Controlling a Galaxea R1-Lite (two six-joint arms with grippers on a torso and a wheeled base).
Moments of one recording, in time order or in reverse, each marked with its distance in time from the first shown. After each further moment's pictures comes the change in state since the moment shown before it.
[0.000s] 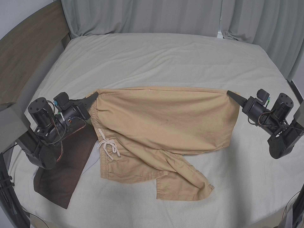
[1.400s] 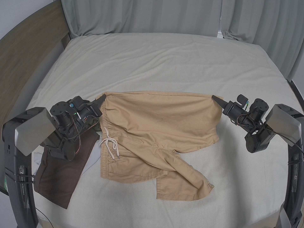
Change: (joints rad) left arm 0.007 0.337 -0.364 0.000 0.057 -0.082; right arm 0.006 0.405 -0.429 0.000 -0.002 0.005
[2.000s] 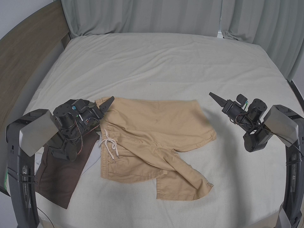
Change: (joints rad) left arm 0.000 0.046 -0.037 0.030 -0.001 -0.026; right arm 0.000 0.039 -0.060 0.000 -0.028 0.038
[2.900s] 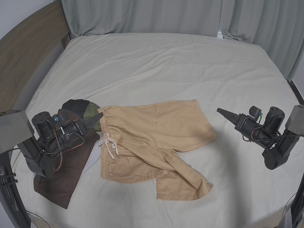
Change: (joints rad) left arm 0.052 -0.297 0.497 0.000 -0.121 0.003; right arm 0.027 -0.354 0.592 -0.003 -0.004 -0.050
